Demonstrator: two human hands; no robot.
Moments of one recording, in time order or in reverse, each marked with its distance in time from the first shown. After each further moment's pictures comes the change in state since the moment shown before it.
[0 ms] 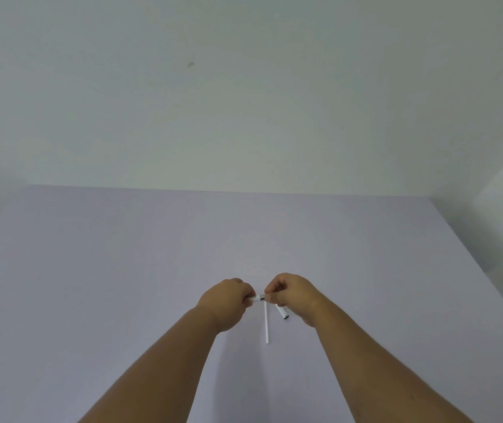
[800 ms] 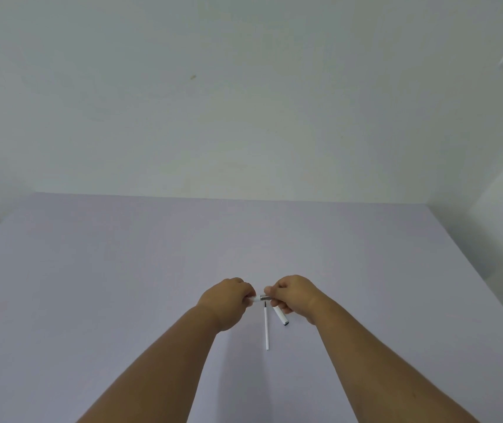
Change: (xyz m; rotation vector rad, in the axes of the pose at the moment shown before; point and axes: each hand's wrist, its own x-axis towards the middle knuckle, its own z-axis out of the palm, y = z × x) left_hand 0.001 0.003 -0.014 0.052 0.027 0.032; right_hand 0.001 -0.015 -0.006 -0.055 0.004 0.030
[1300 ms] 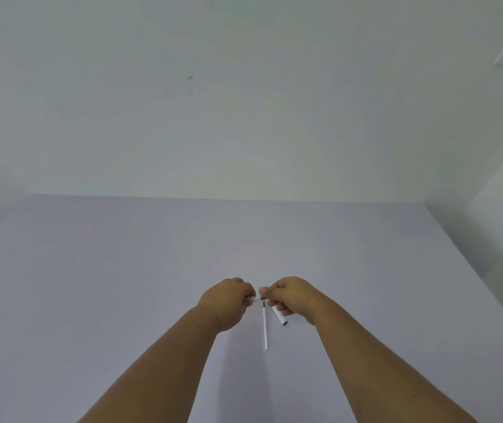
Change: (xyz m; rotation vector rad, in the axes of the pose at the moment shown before) left_hand 0.000 0.001 0.001 -0.003 0.003 0.002; right_hand -0.005 -0.002 0.000 0.043 -0.022 0.015
